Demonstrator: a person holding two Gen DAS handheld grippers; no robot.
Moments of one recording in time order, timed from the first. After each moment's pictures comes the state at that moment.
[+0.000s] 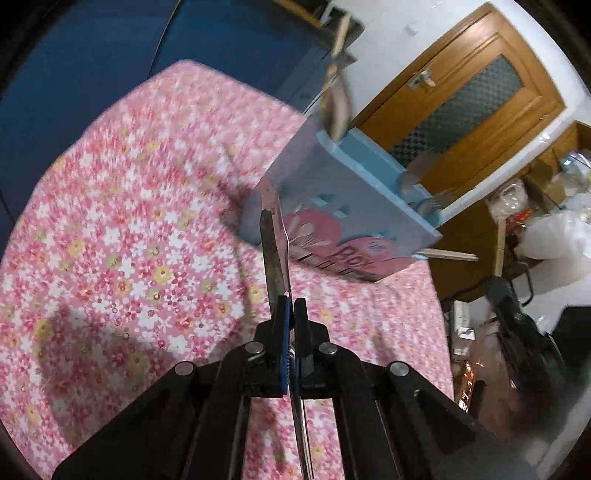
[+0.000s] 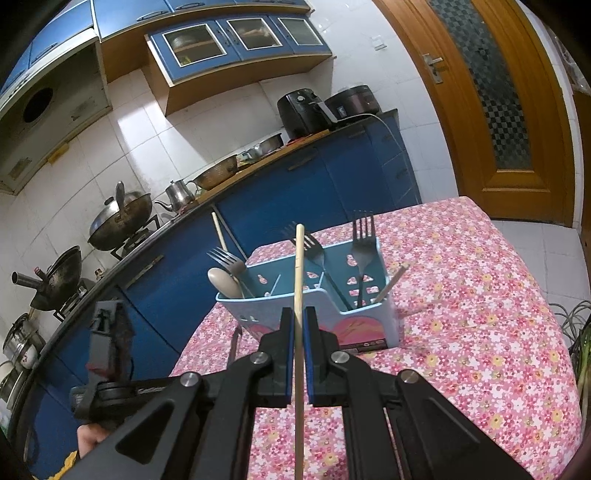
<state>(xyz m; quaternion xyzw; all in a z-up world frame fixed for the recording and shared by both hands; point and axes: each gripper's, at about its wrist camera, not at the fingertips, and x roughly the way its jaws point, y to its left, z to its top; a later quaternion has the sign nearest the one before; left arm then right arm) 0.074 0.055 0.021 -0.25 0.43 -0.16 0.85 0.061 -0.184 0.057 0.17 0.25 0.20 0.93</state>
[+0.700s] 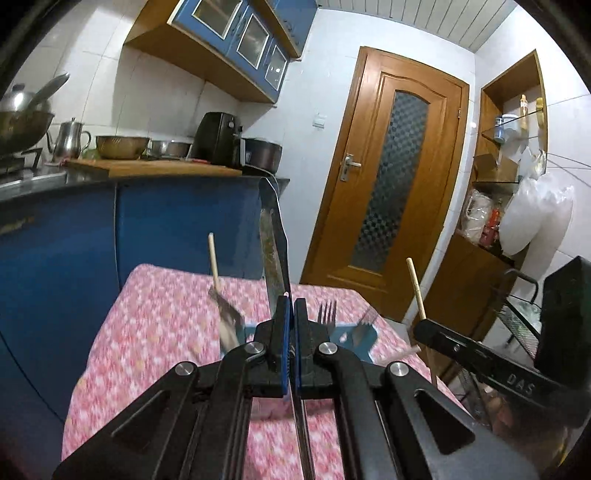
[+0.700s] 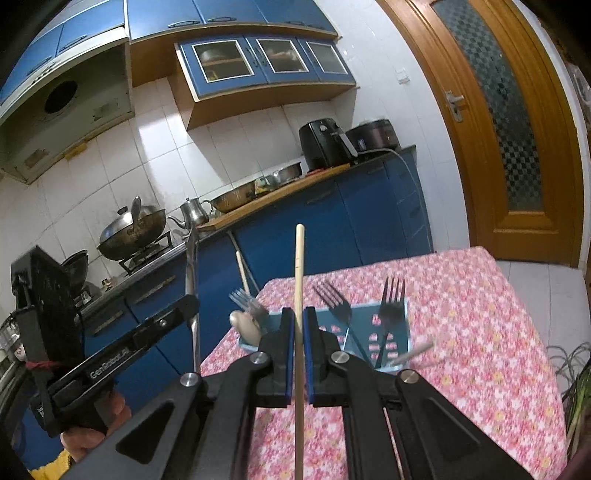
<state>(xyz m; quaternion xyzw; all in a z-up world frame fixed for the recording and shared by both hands) 0.070 0.021 0.136 -0.10 0.17 -0.16 0.97 0.075 -0.169 0.095 0.14 0.19 0.21 0.95</state>
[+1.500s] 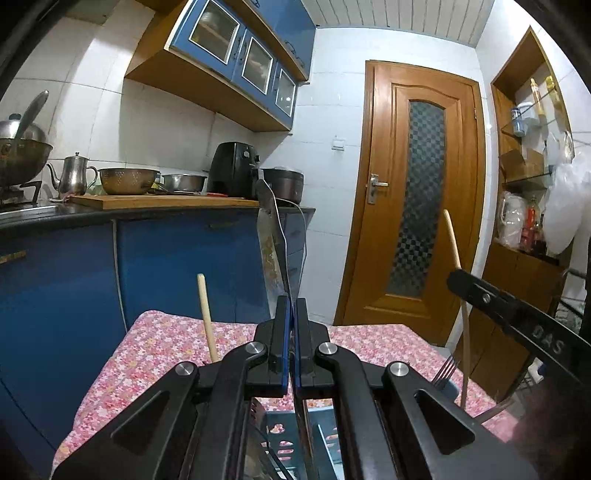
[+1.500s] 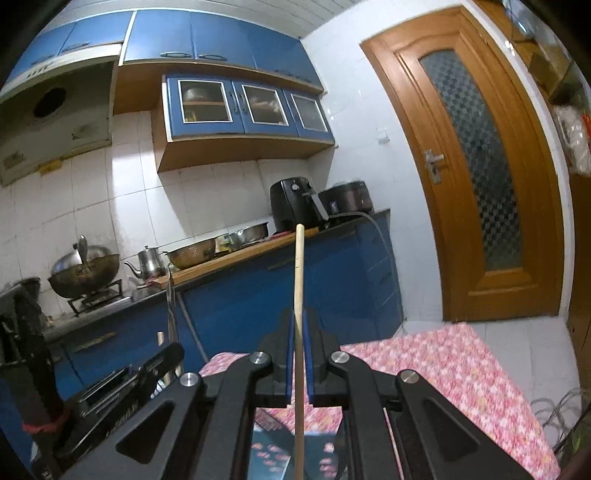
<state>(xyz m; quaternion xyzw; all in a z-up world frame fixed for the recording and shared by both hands) 0.167 -0.001 0.100 -0.05 0.10 -0.10 0.99 0.159 -0.172 0.092 0.11 0.06 0.12 0.98</state>
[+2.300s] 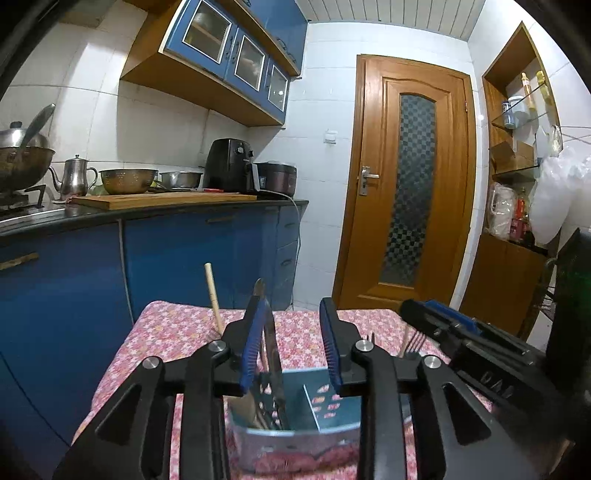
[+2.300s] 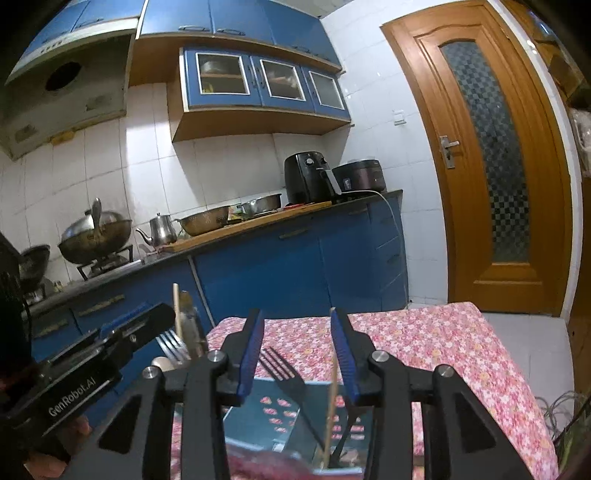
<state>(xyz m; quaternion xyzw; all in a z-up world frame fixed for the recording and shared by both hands) 0.112 0.003 0.113 -0.04 0.12 -0.11 0.99 0.138 -0.167 0.080 0.09 0.11 0.15 0.98</state>
